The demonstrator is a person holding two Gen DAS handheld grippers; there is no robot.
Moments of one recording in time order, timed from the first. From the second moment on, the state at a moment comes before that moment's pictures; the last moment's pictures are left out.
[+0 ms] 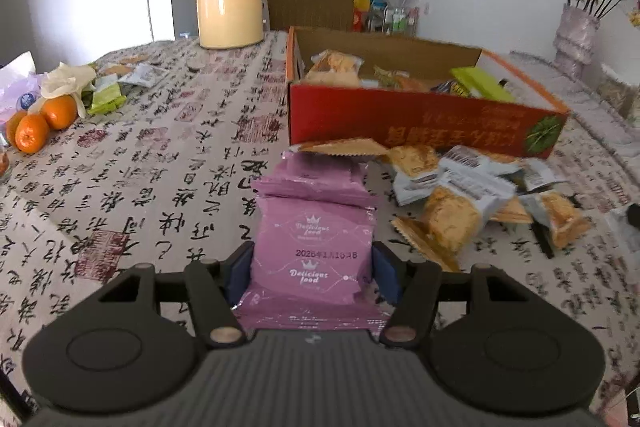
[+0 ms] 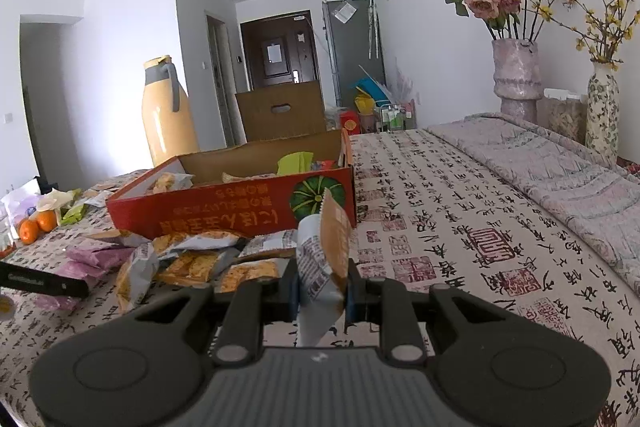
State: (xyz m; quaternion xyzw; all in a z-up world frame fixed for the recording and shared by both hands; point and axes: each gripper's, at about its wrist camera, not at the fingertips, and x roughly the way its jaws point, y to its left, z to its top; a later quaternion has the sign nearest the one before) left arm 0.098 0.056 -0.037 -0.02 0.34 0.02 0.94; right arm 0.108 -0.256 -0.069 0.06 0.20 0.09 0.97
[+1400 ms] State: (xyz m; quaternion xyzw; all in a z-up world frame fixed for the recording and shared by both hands) left arm 0.176 0.015 0.048 -0.03 0.22 0.00 0.97; right arm 0.198 -0.212 0.000 0.03 0.12 0.14 0.98
